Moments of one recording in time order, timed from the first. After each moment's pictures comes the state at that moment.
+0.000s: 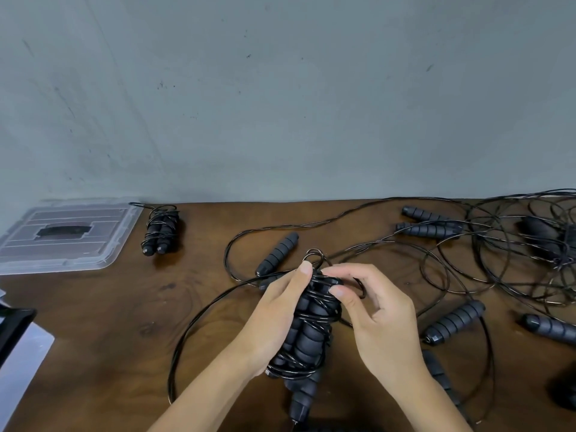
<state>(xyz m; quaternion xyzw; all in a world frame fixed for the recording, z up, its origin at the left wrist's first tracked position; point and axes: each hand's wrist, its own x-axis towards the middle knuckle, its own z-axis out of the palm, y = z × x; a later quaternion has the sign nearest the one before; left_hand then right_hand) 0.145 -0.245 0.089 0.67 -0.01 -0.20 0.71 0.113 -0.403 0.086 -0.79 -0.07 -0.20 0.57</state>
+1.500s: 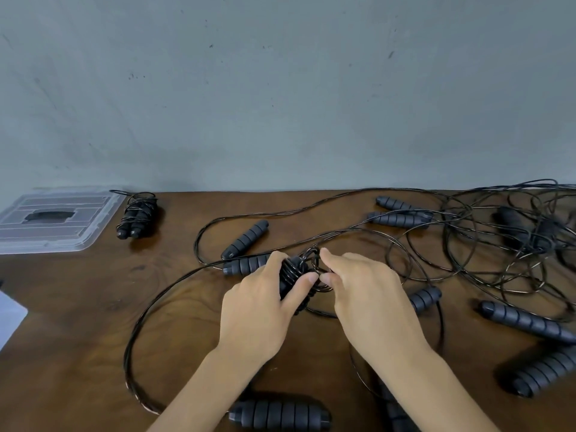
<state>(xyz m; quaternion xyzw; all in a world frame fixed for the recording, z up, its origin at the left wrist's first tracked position) 0.110 -0.318 0.074 0.96 -0.09 0.14 0.25 0.101 -0.482 0.101 -0.95 -0.12 -0.21 0.20</state>
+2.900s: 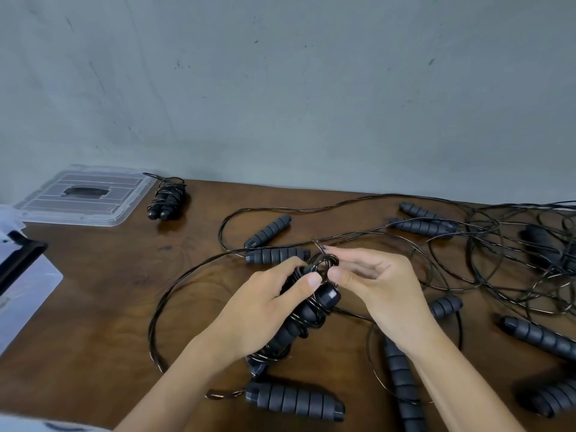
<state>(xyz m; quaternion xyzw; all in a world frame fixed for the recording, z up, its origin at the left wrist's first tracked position) 0.093 -0.275 0.092 0.83 -0.14 -0.10 0.52 0.103 -0.479 0.102 -0.75 -0.09 0.00 0.65</state>
